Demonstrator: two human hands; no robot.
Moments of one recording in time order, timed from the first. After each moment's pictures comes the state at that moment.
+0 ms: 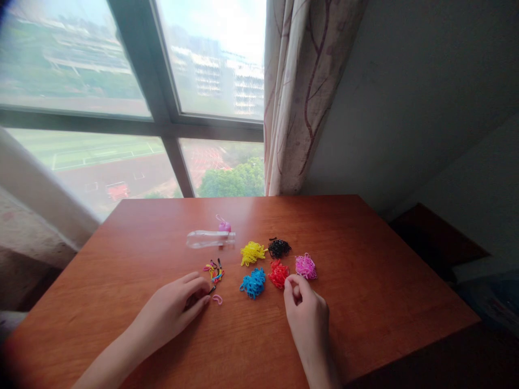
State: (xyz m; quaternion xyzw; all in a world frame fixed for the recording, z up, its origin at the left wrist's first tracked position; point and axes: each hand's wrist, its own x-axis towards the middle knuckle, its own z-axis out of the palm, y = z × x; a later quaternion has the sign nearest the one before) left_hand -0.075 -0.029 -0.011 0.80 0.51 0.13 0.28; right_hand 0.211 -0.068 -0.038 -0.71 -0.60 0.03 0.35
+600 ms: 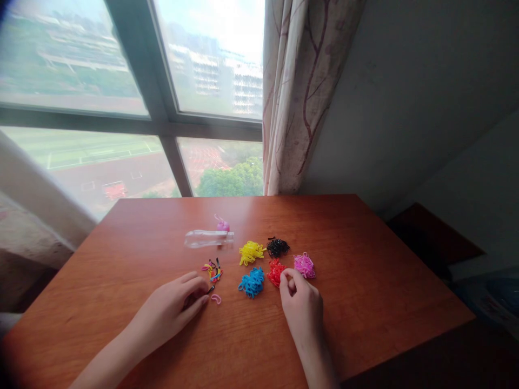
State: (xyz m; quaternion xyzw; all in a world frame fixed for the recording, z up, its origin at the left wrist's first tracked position) left_hand -0.076 -0.028 -0.011 0.81 0.51 0.10 0.27; right_hand 0.212 -0.055 -0.045 -0.72 -0.61 0.05 0.34
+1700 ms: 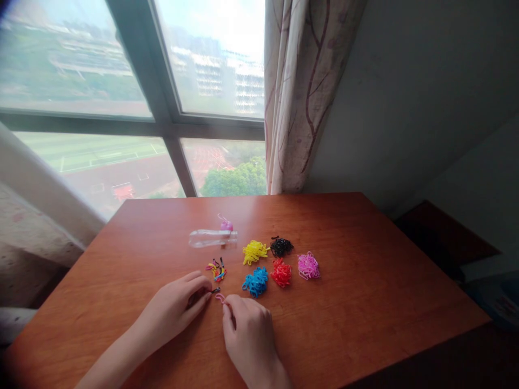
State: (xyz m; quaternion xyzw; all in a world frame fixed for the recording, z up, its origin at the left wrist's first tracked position) left_hand -0.077 -0.028 -0.014 0.81 0.52 0.12 0.26; right_hand 0.110 -0.080 -0.055 -0.56 -0.74 0.15 0.33
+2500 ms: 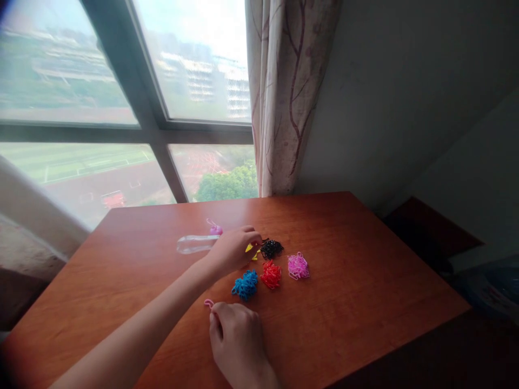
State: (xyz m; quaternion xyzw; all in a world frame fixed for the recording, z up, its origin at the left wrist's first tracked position) left_hand 0.044 0.068 0.025 0.90 0.41 0.12 0.11; right_hand 0.110 -0.081 -0.053 -0.55 -0.74 0.18 0.34
